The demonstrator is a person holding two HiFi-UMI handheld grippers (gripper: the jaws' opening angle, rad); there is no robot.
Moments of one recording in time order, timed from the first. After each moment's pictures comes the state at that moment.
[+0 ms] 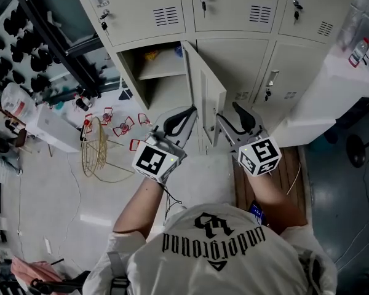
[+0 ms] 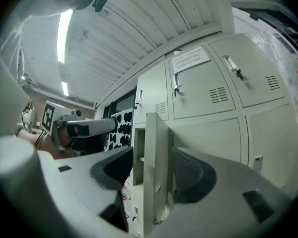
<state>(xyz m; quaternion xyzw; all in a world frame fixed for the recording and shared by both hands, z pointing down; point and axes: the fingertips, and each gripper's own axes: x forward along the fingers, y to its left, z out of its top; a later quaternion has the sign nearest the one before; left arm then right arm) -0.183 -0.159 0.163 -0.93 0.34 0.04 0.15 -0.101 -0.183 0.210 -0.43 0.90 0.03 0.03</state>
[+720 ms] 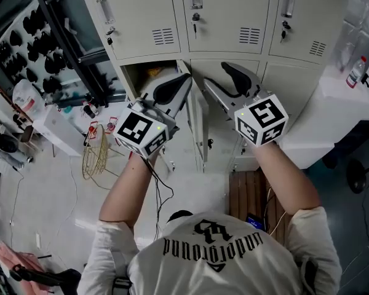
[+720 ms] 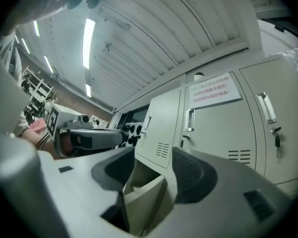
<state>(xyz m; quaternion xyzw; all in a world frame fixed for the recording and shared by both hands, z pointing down) -0.137 -0.190 0.027 -0.90 0.36 0.06 0.21 -0.087 -0.217 0.036 -0.34 0.92 0.16 0.05</state>
